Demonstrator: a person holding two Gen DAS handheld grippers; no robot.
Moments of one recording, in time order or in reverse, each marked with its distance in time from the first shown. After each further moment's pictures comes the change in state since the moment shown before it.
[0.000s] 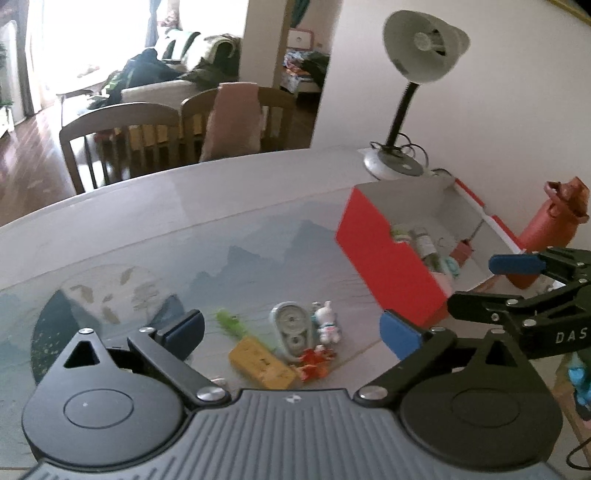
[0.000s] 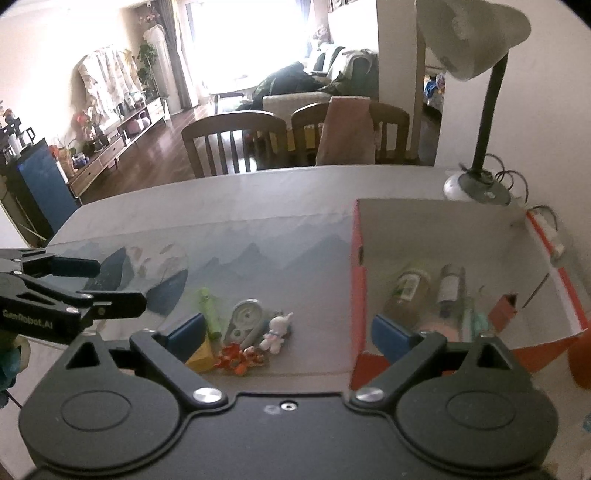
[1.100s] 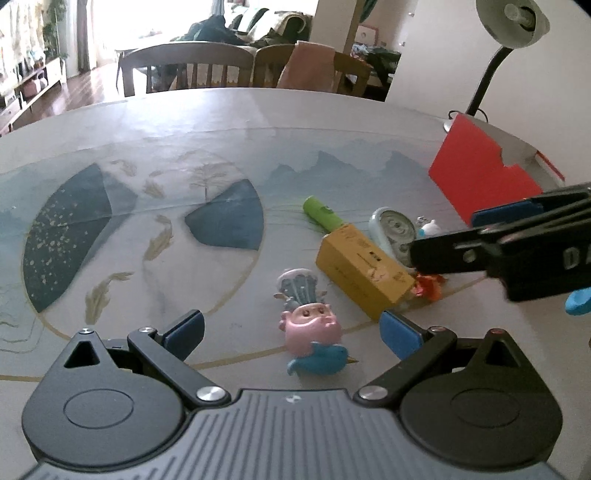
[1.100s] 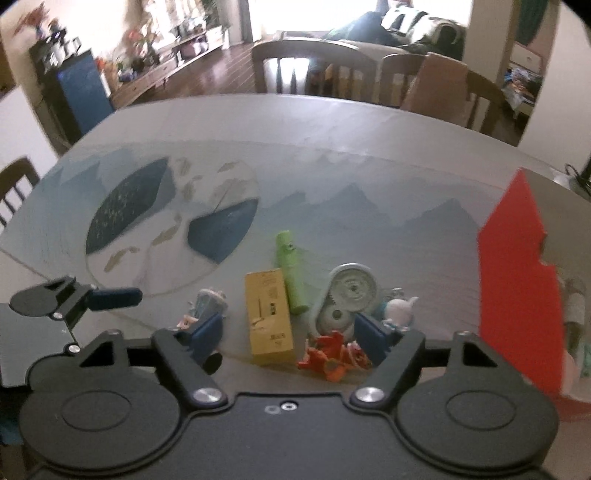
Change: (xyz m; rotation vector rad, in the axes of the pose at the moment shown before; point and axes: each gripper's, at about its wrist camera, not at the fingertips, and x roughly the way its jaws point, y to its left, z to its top) left arm 0.068 0.061 -0.115 -0.156 0.016 0.119; right arm 0.112 0.098 -0.021 -0.231 0.189 0.083
